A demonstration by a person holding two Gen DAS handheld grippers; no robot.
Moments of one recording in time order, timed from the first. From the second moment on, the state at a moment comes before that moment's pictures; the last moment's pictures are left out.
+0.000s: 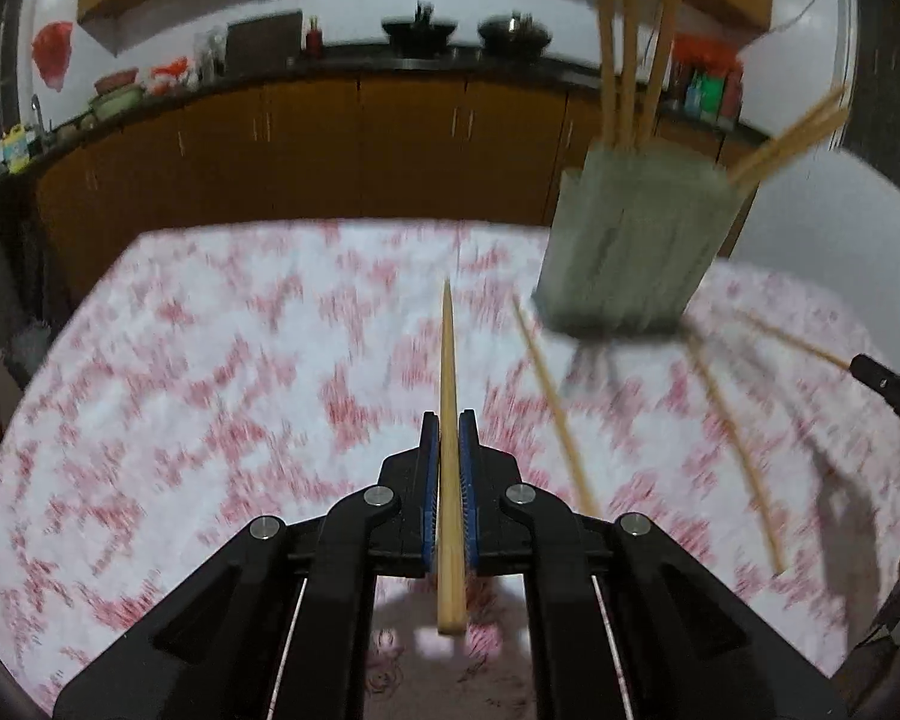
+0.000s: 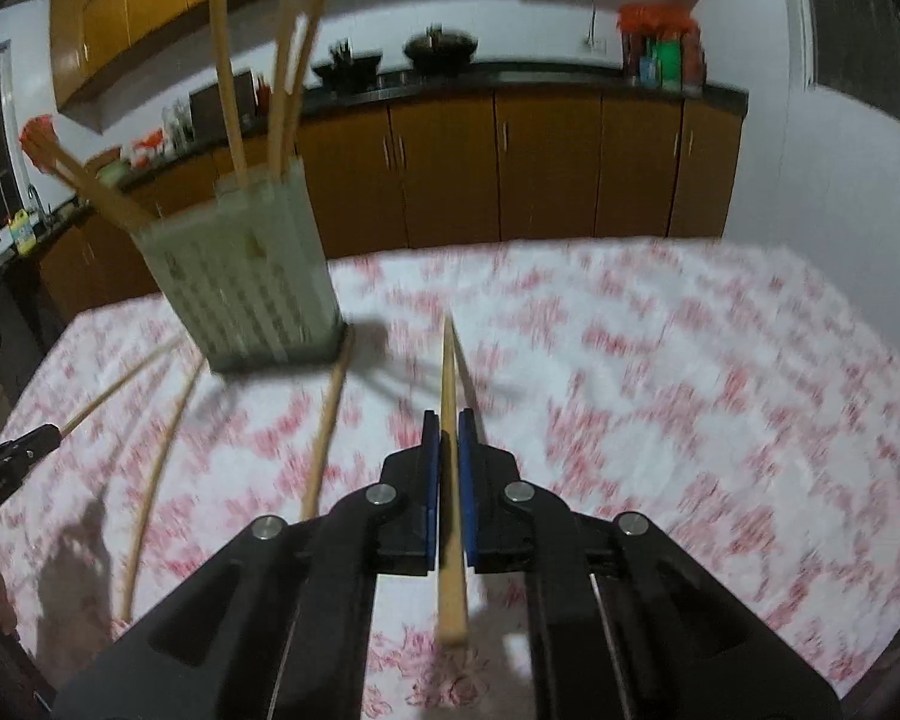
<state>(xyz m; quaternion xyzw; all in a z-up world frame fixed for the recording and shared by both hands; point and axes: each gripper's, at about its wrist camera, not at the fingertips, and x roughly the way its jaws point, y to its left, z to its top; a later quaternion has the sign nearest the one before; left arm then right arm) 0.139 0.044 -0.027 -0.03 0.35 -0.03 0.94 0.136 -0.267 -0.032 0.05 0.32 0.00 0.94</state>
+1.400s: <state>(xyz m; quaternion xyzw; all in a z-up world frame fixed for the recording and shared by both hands) 0.134 0.014 0.118 -0.05 0.18 -0.10 0.98 0.115 -0.252 0.119 0.10 0.16 0.12 0.97</state>
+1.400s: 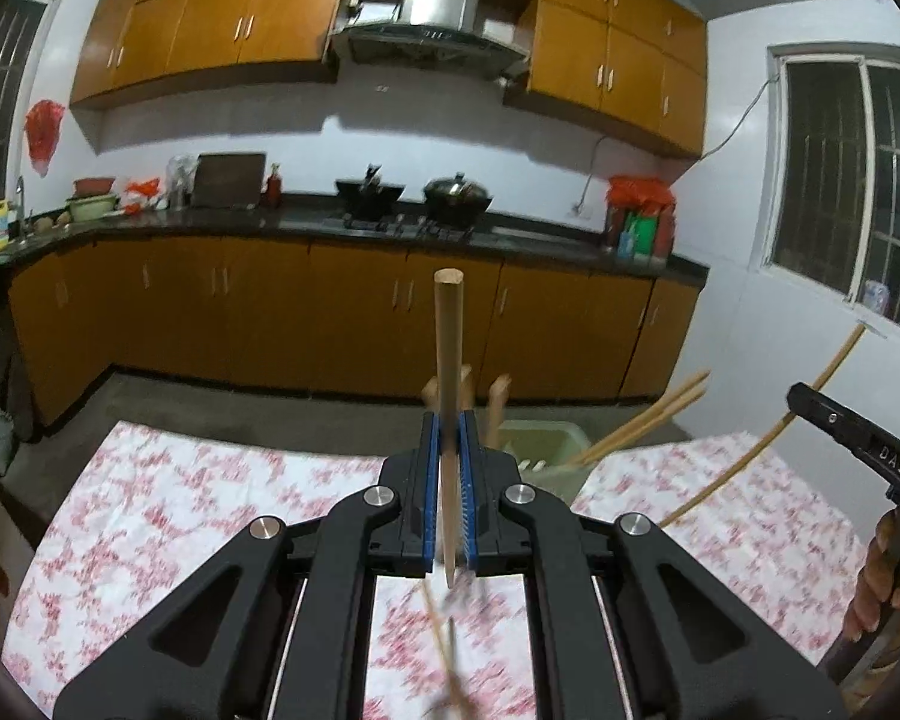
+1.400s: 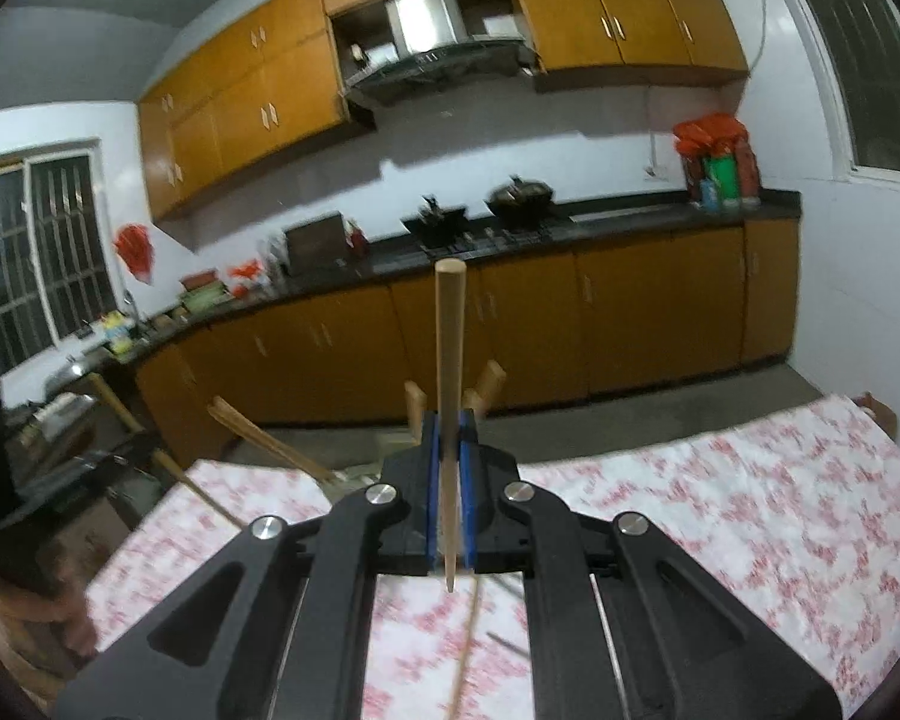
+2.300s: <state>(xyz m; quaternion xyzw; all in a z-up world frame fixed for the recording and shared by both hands) 0.200 -0.029 0.133 -0.08 0.09 -0.08 0.99 0.195 -0.209 0.129 0.08 0.13 0.10 0.98</state>
